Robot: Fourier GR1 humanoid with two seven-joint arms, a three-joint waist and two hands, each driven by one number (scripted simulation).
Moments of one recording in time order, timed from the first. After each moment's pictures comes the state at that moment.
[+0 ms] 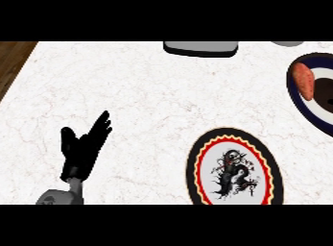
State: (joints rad) left arm -0.06 0.11 -0.14 -1.41 0.12 0.05 0.21; right arm -0.78 -0.71 -0.48 -0.17 0.12 0.26 -0.86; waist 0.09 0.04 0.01
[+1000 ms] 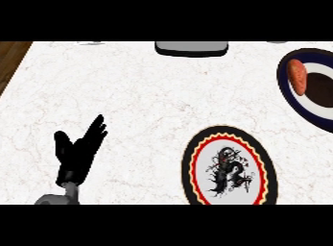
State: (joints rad) left arm -0.02 0.11 -0.11 -1.40 0.13 0.06 0.20; right arm -0.60 -0.86 -0.49 -0.23 0.08 0.55 -0.74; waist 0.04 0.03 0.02
